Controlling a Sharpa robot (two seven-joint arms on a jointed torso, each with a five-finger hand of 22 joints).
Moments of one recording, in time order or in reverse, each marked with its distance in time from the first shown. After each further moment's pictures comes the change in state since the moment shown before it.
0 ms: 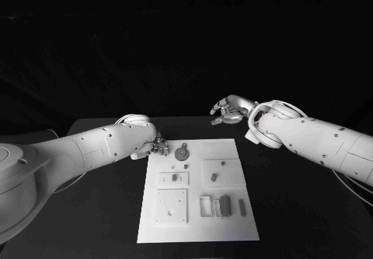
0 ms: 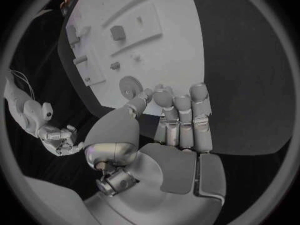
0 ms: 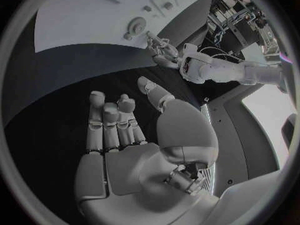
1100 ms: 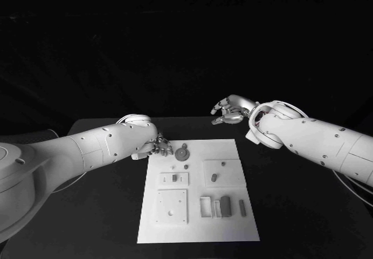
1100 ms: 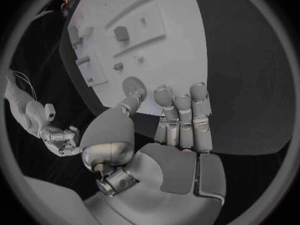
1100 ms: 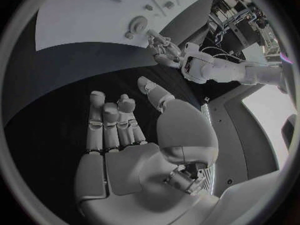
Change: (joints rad) left arm 0.006 -0.008 0.000 0.025 0.000 0.000 0.000; left_hand -0.047 -0.100 0.000 0.072 0.000 -0.010 0.010 0.000 0.006 0.000 0.000 -0.015 -0.001 0.000 0.000 -0.019 0.015 0.000 0.000 0.000 0.000 0.000; right arm 0.000 0.001 0.000 -0.005 0.000 -0.009 0.000; right_hand 0.000 0.000 0.000 0.000 0.000 -0.002 0.002 0.000 0.001 -0.002 0.002 0.000 0.001 0.001 -0.001 0.000 0.000 0.006 0.000 0.000 0.000 0.000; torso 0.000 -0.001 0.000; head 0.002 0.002
